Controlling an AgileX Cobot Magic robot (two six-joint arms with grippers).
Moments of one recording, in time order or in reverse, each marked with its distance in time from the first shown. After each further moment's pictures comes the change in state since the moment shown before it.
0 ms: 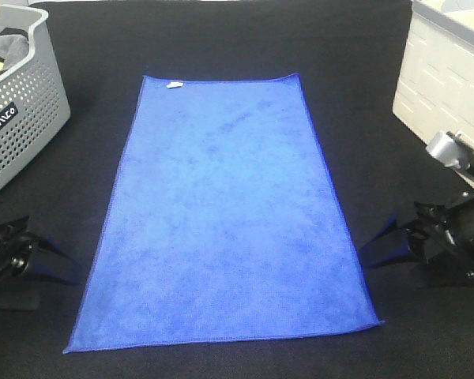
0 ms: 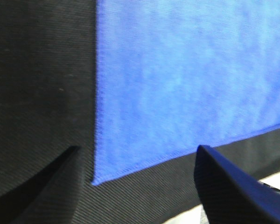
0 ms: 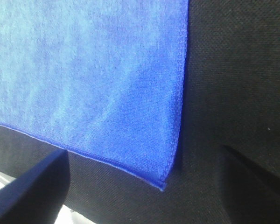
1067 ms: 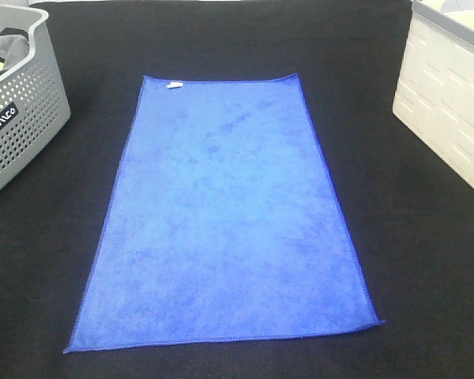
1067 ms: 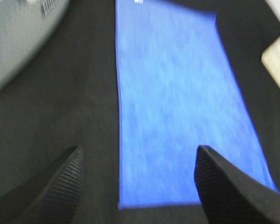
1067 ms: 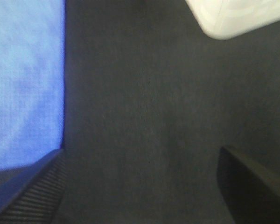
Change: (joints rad) left arm 0.007 -1.081 0.002 0.727 0.122 -0.827; right arm 0.000 -0.902 0.002 -0.922 0.218 0.877
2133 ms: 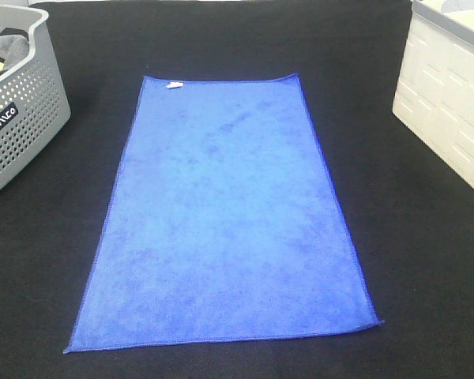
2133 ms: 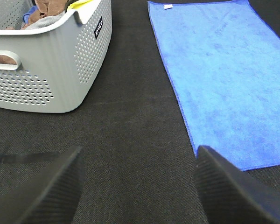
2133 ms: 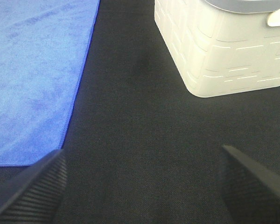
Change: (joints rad) left arm 0.000 -0.534 -0.004 0.305 0.316 0.103; right arm 0.000 -0.655 0.022 -0.008 0.212 -0.175
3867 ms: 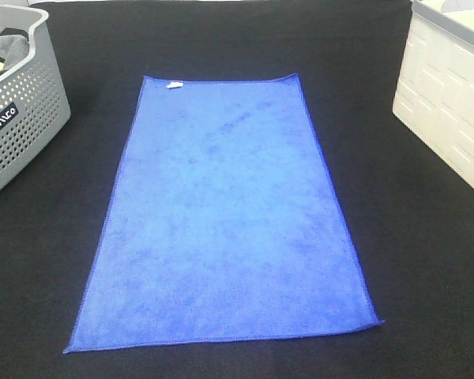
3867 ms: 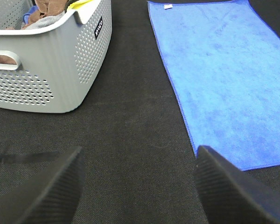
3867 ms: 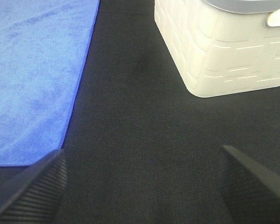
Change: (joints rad) left arm 0.000 0.000 0.000 0.000 0.000 0.000; right arm 0.000 0.000 0.000 0.000 0.000 0.000
